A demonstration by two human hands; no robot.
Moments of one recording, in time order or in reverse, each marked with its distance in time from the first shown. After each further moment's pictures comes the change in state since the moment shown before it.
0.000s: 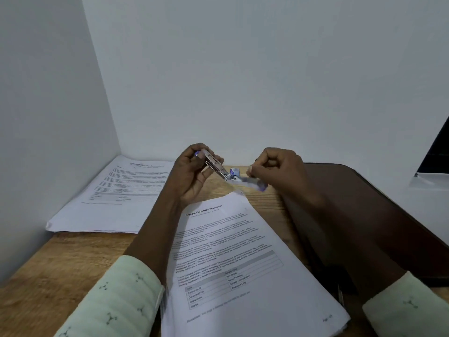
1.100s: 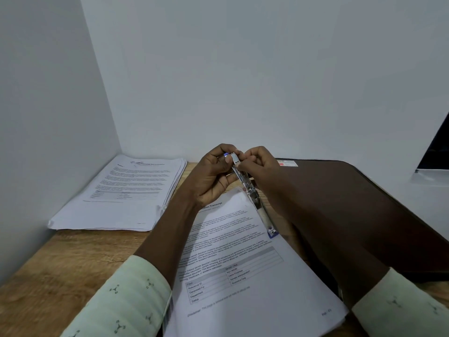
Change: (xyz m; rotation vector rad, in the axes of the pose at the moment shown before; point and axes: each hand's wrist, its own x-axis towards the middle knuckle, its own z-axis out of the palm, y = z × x) left_hand -0.014 -0.008 0.038 -0.088 -0.274 -0.177; right_hand -0.001 -0.005 0.035 0.358 -0.008 0.234
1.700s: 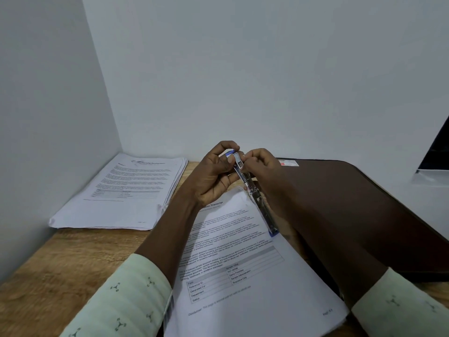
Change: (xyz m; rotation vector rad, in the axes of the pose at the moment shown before) left_hand 0.004 -0.003 -0.008 0.018 -0.025 -0.027; right_hand -0.006 -0.001 0.003 0.064 0.008 0.008
